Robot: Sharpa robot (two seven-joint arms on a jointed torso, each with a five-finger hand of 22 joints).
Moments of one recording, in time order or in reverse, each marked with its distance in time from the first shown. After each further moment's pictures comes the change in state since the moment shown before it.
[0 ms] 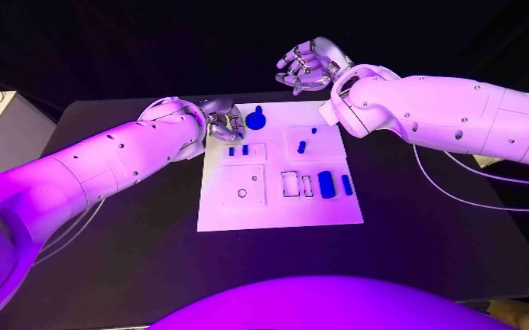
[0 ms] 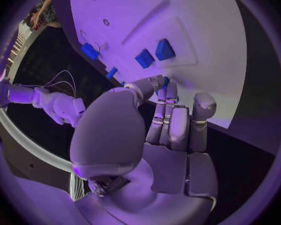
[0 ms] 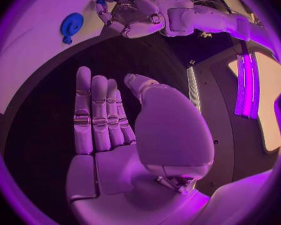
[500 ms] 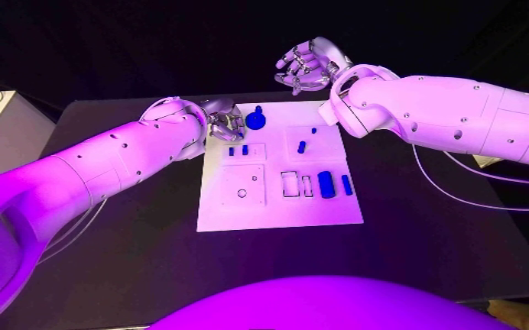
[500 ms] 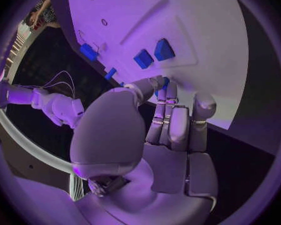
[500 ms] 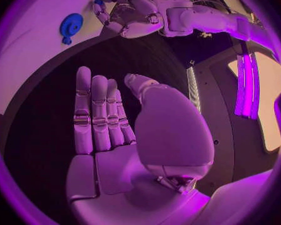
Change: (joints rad) left arm 0.000 0.017 -0.005 -0.019 -0.003 0.003 -0.003; left_hand 0.000 0.000 0.000 0.000 -0.002 0.000 0.000 -0.005 -0.001 0.000 0.000 -0.005 0.000 0.000 0.000 0.000 -0.008 0.000 0.000 0.000 0.000 -0.001; right arm 0.000 0.001 0.000 0.001 0.000 0.000 0.000; right_hand 0.000 0.000 0.000 0.000 0.000 0.000 0.000 0.000 0.000 0.000 0.000 0.000 -0.004 0.000 0.000 -0.004 0.000 0.000 0.000 0.000 0.000 -0.003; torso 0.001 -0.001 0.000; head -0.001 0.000
